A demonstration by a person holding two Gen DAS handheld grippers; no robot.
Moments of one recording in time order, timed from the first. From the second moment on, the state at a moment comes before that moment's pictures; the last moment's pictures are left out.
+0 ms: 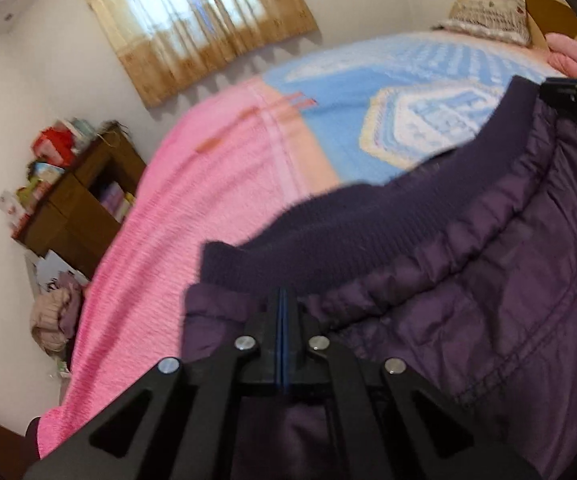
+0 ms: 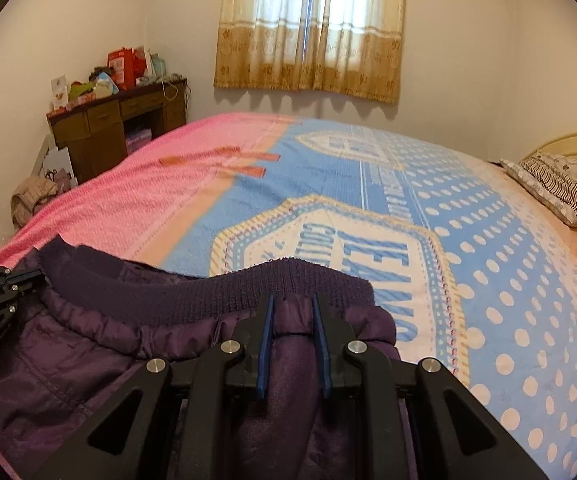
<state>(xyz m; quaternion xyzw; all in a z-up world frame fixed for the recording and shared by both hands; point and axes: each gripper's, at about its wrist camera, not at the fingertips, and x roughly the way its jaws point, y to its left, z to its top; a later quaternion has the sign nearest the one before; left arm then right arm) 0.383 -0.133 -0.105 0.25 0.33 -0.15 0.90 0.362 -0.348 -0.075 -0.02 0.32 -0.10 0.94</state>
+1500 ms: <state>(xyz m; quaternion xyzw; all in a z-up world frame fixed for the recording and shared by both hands) 0.409 -0.174 -0.143 0.30 0.31 -0.10 0.90 0.413 -0.338 -0.158 -0.10 0.42 -0.17 0.88</state>
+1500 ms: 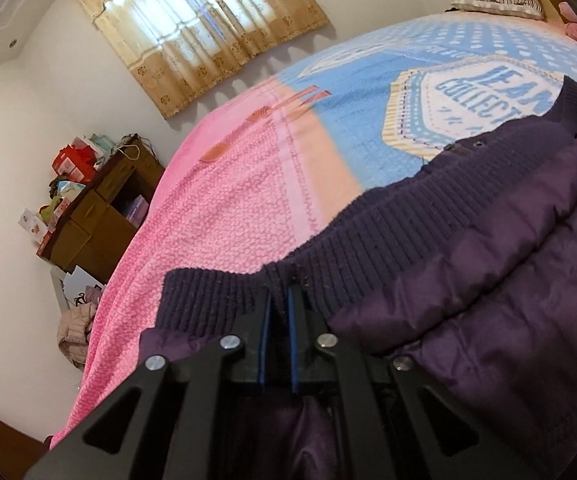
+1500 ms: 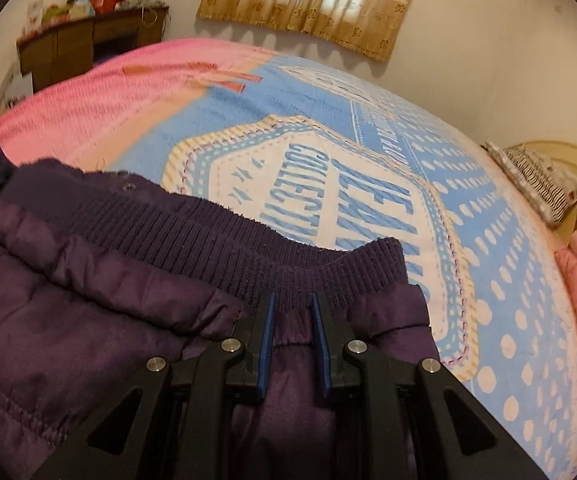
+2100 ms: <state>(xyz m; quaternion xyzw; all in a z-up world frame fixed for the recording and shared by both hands) 0.411 -0.175 -0.146 0.30 0.30 -0.10 0.90 0.421 -0.333 -0.163 -0.12 0.43 -0.18 0.87</state>
